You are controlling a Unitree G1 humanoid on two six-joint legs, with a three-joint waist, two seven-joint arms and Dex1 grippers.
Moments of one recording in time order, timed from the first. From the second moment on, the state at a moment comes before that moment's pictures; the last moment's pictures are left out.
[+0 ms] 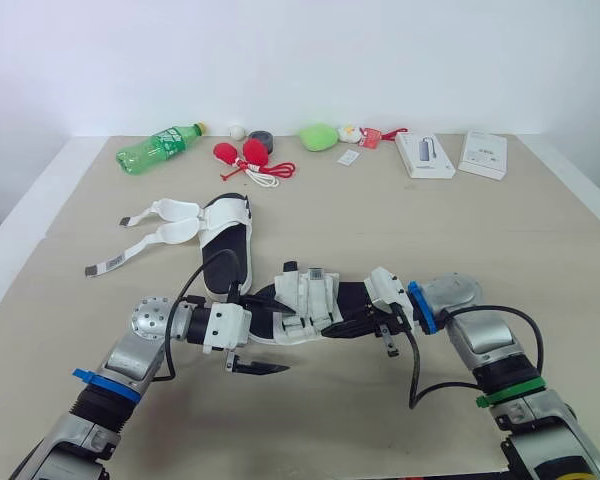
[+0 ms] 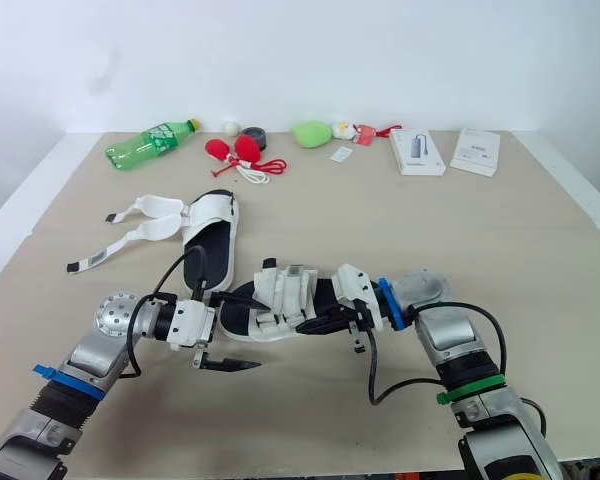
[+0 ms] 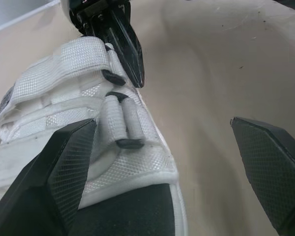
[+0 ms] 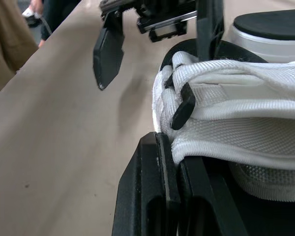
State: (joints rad) left arm -0.35 0.52 -0.27 0.14 -0.23 -0.37 -1.32; right arm -0.48 -0.56 0.23 0.18 0.29 0.10 1.47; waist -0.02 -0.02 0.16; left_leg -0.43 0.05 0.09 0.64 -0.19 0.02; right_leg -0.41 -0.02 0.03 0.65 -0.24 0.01
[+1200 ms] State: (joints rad) left arm -0.46 0.42 -0.26 0.03 -0.34 0.05 -1.17; right arm -0.37 -0.45 -0.19 -0.04 0.11 0.61 0.22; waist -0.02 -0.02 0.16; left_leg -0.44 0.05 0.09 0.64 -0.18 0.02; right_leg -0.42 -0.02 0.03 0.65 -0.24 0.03
